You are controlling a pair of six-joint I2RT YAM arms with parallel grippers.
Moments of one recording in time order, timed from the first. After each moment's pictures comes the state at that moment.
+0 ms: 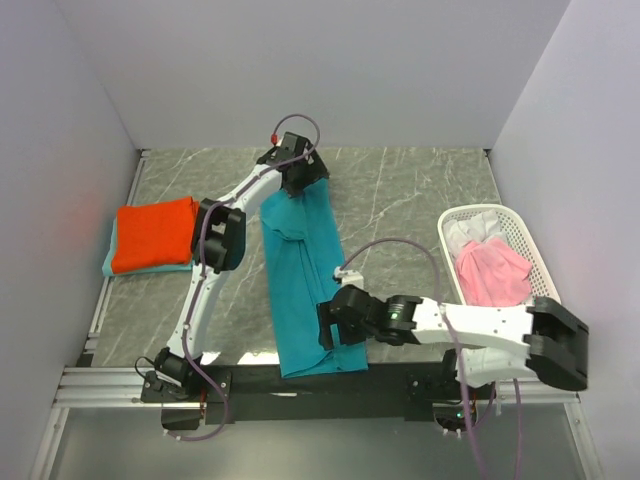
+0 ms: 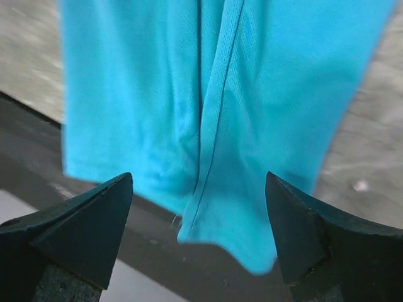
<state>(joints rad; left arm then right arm) -0.42 2.55 2.27 -0.51 0.01 -0.88 1.19 1.27 0.67 -0.41 0.16 0.86</state>
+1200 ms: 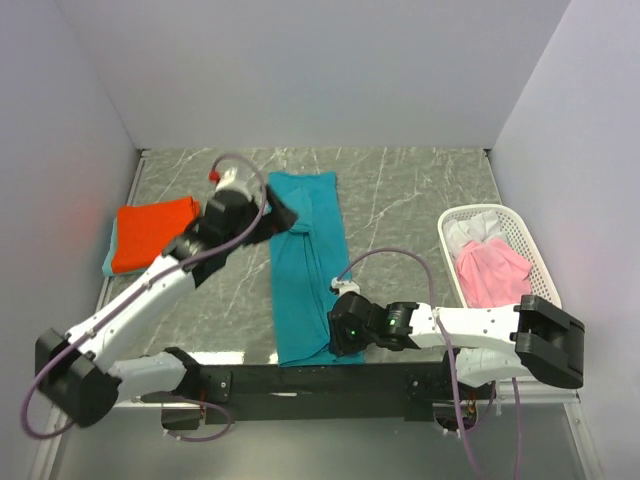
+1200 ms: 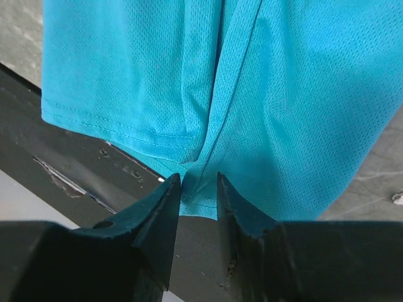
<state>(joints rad) -0.58 1.21 1.08 -0.30 -0.09 -0.83 1.19 1.25 0.57 -0.29 0.05 0.84</state>
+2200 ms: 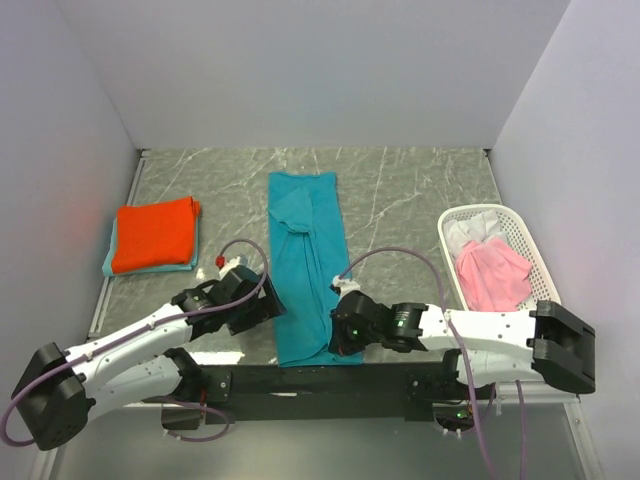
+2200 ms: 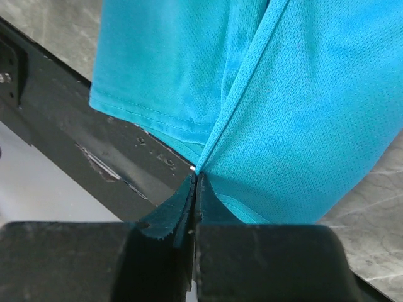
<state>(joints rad) -0.79 0.95 0.50 -0.52 -0.11 -1.13 1.21 1.17 0.57 -0.30 0.02 0.86</state>
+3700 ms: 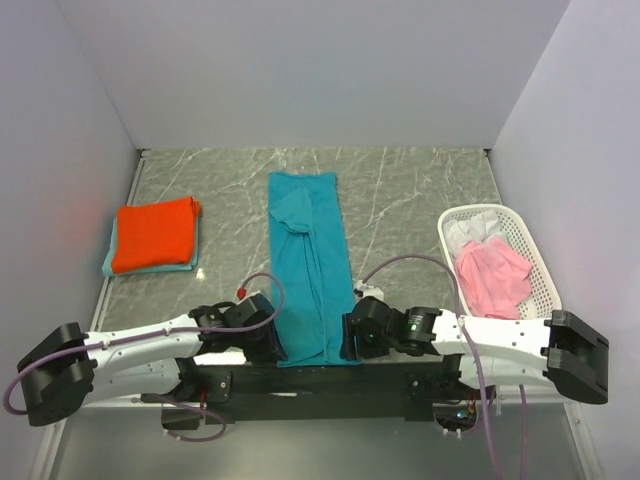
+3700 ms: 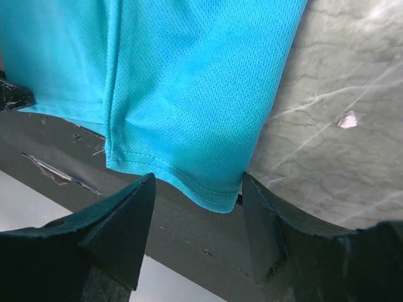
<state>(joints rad) -1.02 1.01 0.37 -0.43 0.09 -1.30 1.17 1.06 0.48 -0.43 0.07 0.99</state>
